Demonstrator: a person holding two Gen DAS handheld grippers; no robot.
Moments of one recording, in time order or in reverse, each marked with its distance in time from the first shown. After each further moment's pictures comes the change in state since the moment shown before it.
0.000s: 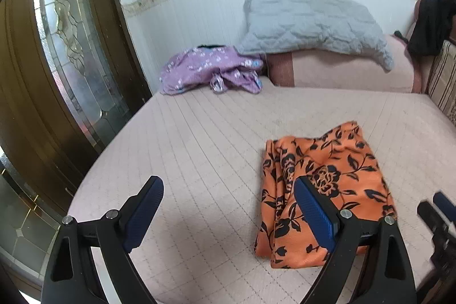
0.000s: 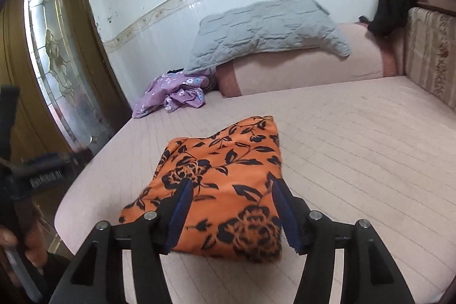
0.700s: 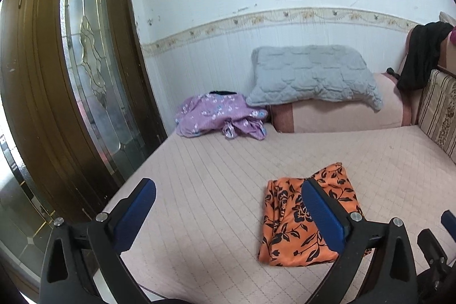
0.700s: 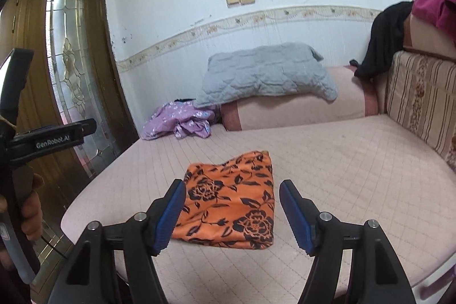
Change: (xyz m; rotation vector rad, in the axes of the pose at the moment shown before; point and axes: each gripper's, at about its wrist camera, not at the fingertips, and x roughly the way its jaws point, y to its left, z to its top) left arm -0.115 0.018 0.019 -0.023 -0.199 0.037; right arm -0.119 0.041 0.016 -0.063 -0.160 -0.035
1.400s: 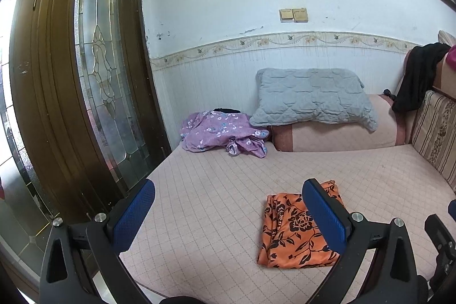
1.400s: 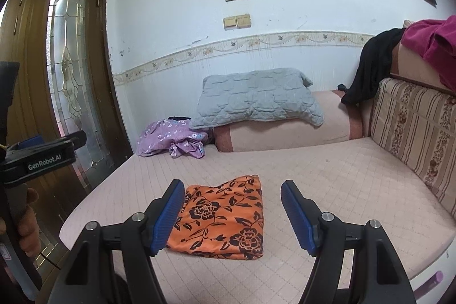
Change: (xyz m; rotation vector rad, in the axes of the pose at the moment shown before) left arm -0.051 0.021 0.017 -0.043 -0.066 -0.014; right arm -0.056 0.020 0.040 -0.029 -0.072 -0.058
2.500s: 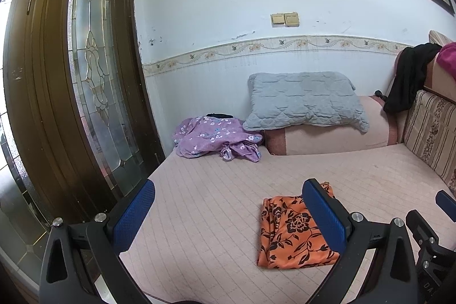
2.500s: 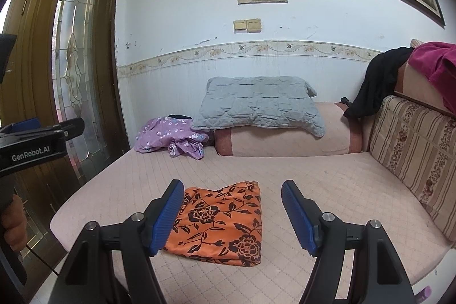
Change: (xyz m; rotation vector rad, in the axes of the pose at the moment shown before) left arm -0.006 0.005 0.004 0.019 -0.025 -0.037; right arm 0.011 0.025 0.001 -0.085 -0.001 -0.027
